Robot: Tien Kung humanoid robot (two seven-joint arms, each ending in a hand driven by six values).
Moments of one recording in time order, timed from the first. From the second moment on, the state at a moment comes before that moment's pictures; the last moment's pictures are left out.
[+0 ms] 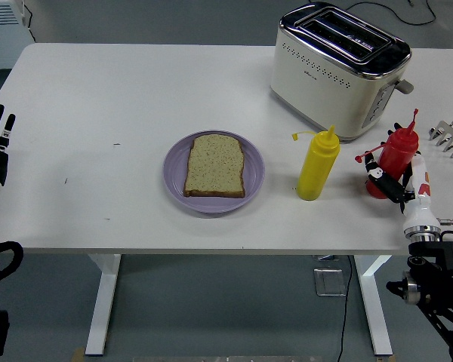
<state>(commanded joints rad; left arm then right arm) -0.10 0.01 -1.84 -1.41 0.49 0.04 -0.01 0.32 -0.24 0.84 0.97 -0.82 -0.57 0.65</state>
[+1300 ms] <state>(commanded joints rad) -0.10 0.01 -1.84 -1.41 0.49 0.05 -0.01 0.18 -0.32 0.93 1.15 -0.89 -0.51 0.61</state>
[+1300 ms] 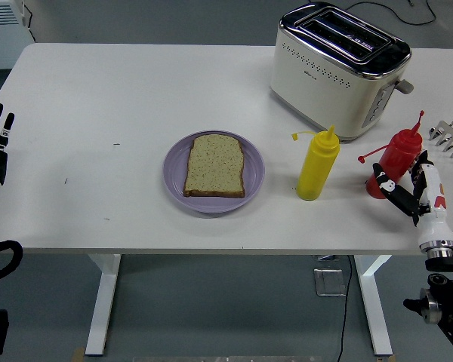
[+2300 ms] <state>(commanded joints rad) -0.10 0.01 -1.83 -1.41 0.49 0.04 -0.01 -0.07 -0.38 1.17 1.42 -0.85 -0.51 0.59</state>
